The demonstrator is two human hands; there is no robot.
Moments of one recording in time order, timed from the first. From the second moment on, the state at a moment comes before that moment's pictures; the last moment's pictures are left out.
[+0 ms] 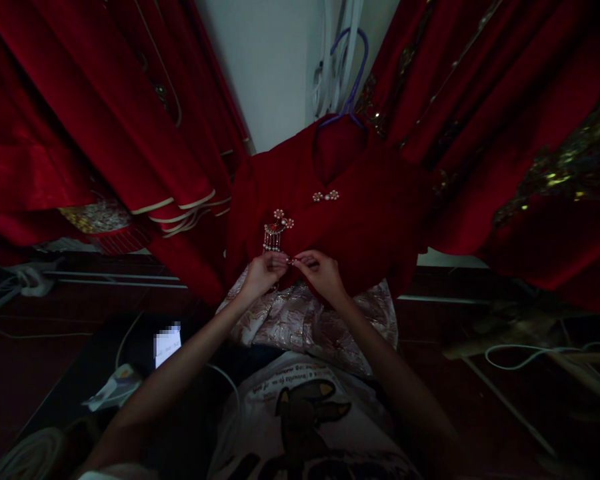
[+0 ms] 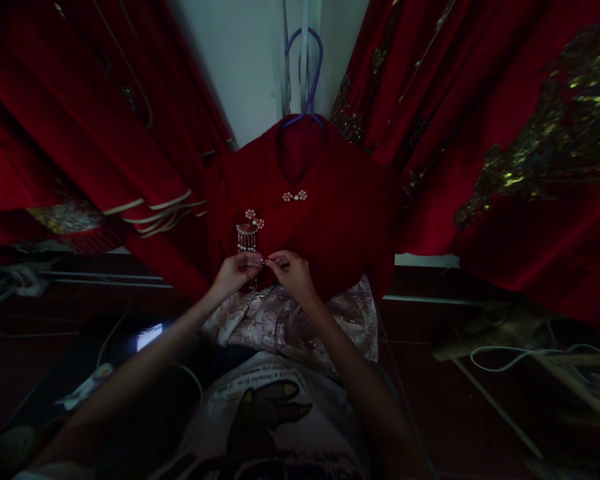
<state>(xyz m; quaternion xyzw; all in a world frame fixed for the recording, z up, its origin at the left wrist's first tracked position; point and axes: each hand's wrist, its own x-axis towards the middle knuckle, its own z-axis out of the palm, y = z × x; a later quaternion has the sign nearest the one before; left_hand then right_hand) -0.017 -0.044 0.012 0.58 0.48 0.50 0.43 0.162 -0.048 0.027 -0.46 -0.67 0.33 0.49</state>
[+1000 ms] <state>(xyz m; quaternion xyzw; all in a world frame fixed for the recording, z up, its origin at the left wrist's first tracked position) -0.067 -0.038 0.071 0.60 0.50 0.57 0.25 0.213 -0.074 0.074 -0.47 -0.70 0.28 0.45</state>
